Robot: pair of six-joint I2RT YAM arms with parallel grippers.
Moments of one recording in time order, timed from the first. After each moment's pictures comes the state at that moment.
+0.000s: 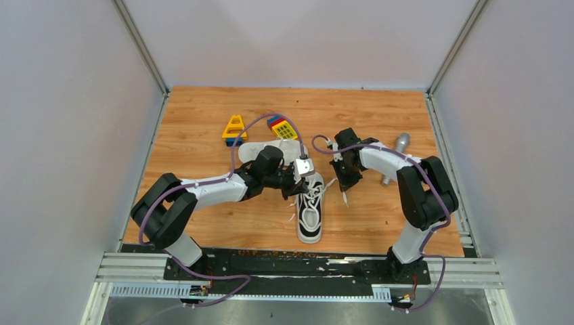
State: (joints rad) left arm -0.77 1.59 0.81 0.18 0.58 0.28; right arm 0.41 1.75 1.07 -0.66 -0.09 0.05
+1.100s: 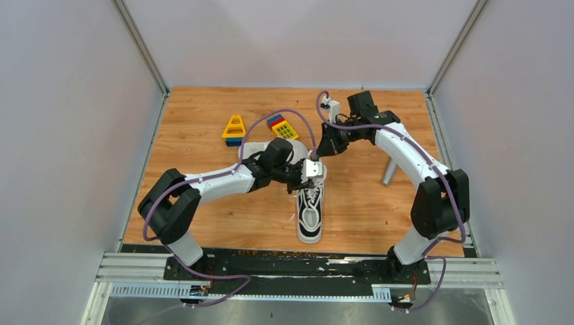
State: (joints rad) left arm -0.79 1.64 0.98 -0.01 0.63 0.59; right arm 0.35 1.70 1.44 -0.71 -0.71 -0.11
